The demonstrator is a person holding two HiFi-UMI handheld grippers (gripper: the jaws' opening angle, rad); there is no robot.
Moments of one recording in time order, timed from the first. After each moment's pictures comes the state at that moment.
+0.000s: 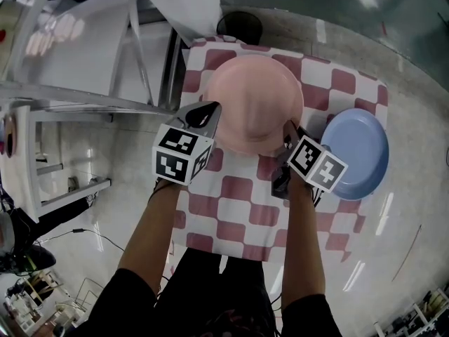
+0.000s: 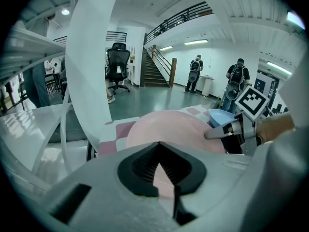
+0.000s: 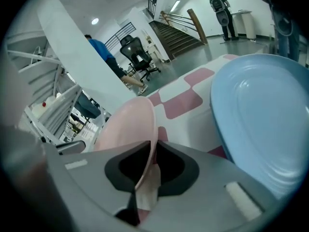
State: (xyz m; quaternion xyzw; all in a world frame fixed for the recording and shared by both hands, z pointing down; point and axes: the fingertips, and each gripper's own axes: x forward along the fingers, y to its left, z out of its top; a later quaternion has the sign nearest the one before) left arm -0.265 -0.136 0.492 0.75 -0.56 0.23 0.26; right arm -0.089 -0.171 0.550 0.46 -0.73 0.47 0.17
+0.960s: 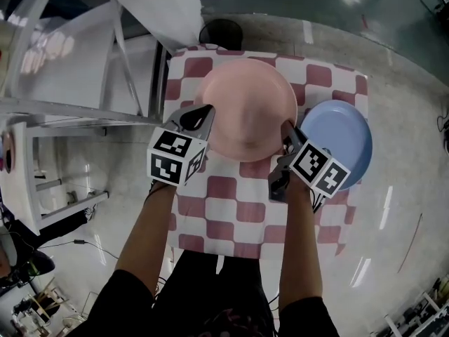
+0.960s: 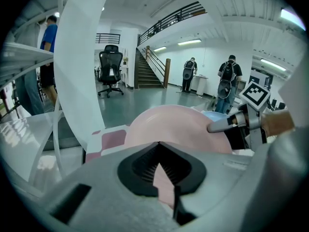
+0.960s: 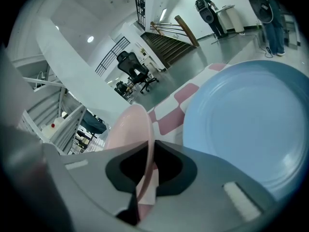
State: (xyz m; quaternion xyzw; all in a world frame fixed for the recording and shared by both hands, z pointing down) left arm -0.222 -0.145 0.476 0.77 -0.54 0.24 0.24; right arm -0.043 -0.173 0.509 0.47 -0.73 0.49 0.09
